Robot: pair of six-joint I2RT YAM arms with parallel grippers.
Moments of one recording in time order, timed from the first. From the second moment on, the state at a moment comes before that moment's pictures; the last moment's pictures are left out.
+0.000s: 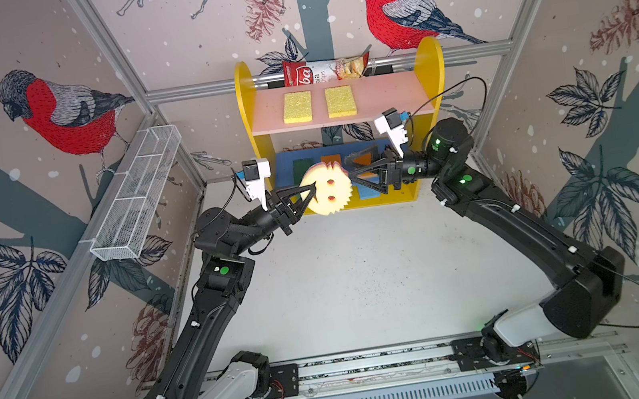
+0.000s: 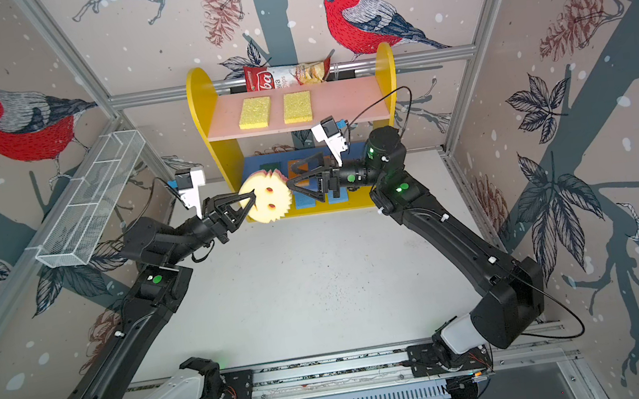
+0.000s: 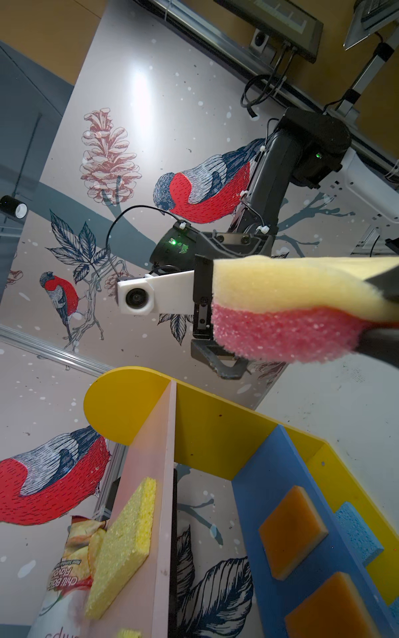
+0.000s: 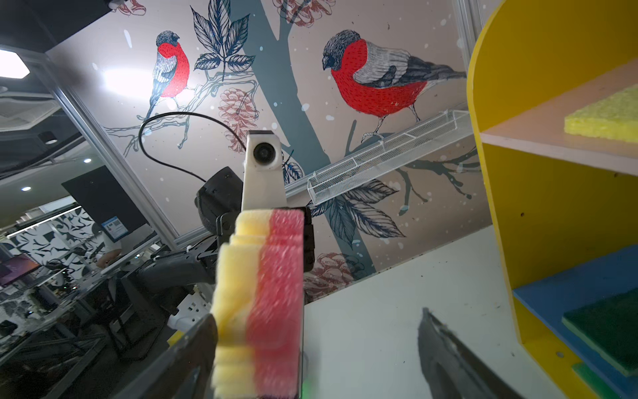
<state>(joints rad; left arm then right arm) -0.31 1.00 0.98 0.38 0.81 -0.70 0.53 1.44 1.42 0.20 -1.06 0.53</state>
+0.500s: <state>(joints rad) -0.28 1.01 0.94 0.43 0.81 -0.75 0.62 1.50 1.49 0.20 -1.08 0.53</state>
